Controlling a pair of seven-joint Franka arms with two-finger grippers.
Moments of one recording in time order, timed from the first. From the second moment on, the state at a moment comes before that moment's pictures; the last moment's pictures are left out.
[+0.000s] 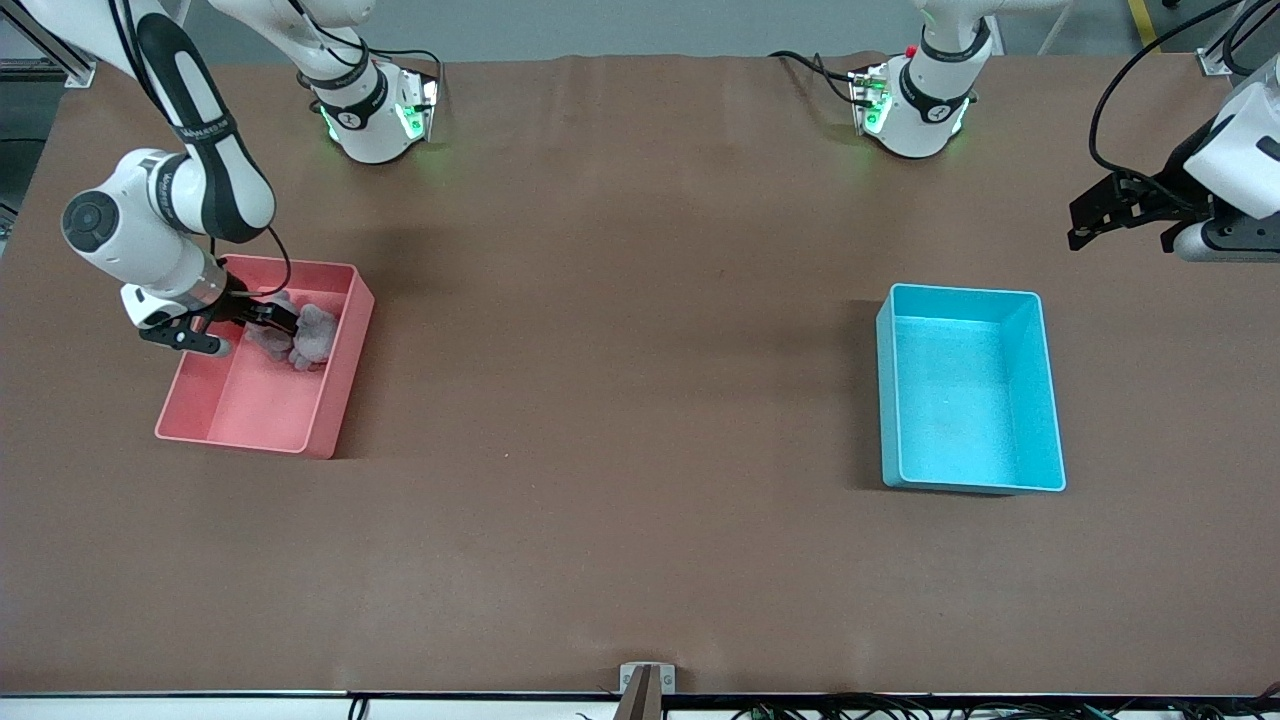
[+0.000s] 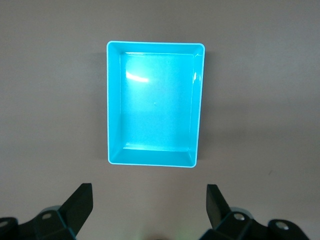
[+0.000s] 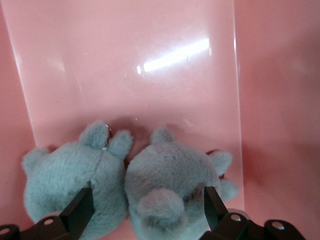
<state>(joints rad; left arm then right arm) 0.01 -0.06 -0.10 -1.61 0.00 1.54 -0.04 -0.13 0.13 -0.09 -2.52 0.01 2.60 0.00</state>
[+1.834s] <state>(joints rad) 0.03 -0.03 -0.10 -1.64 0.00 1.58 -0.04 0.37 0.13 -0.04 -1.90 0.15 1.85 0.94</state>
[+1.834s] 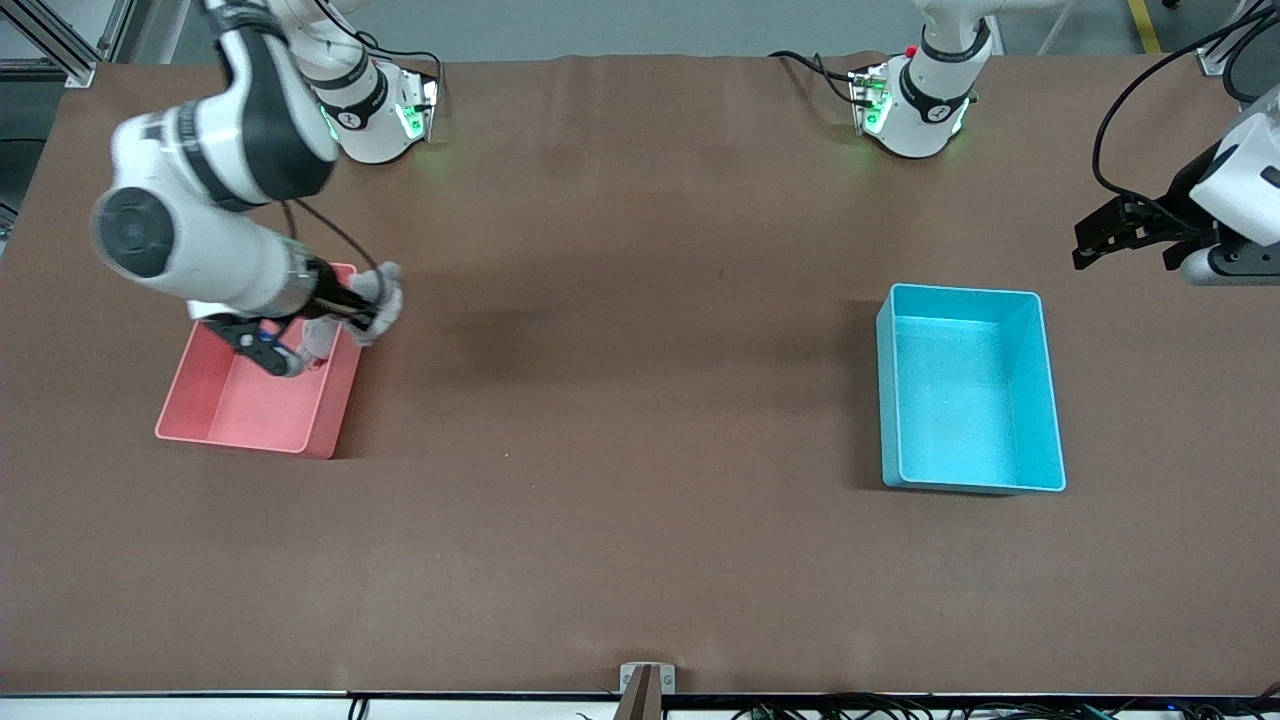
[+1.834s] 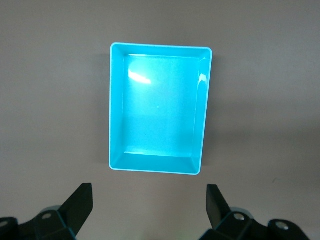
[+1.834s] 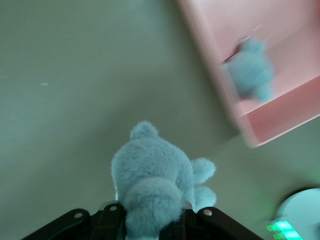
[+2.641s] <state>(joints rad) 0.00 0.07 -0.19 -1.83 -0.10 1.80 -0.23 0.74 0.76 -0.05 -1.47 0.16 2.24 1.60</state>
